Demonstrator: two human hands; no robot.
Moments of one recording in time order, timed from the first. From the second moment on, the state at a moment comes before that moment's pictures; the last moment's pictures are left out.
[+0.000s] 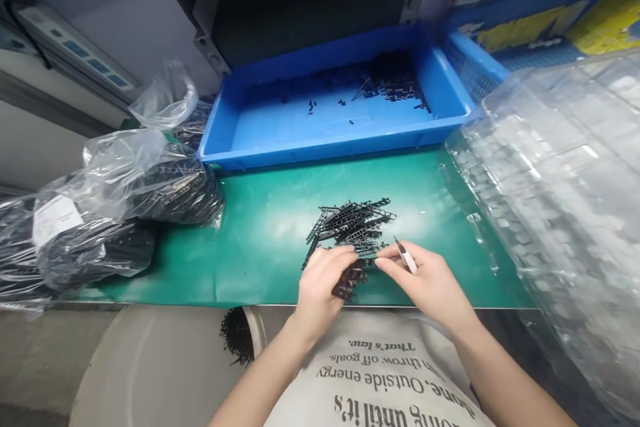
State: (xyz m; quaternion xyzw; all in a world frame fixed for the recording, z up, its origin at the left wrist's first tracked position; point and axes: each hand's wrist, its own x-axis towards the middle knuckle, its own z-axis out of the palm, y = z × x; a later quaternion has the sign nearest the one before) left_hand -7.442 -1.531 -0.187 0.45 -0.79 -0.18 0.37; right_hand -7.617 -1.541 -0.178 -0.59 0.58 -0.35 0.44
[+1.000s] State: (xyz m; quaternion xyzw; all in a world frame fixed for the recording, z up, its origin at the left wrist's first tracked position) left_hand -7.452 -1.519 -0.171 0.53 -0.30 -0.70 0.38; right_hand -7.612 -1.515 -0.179 -0.83 0.46 -0.24 0.21
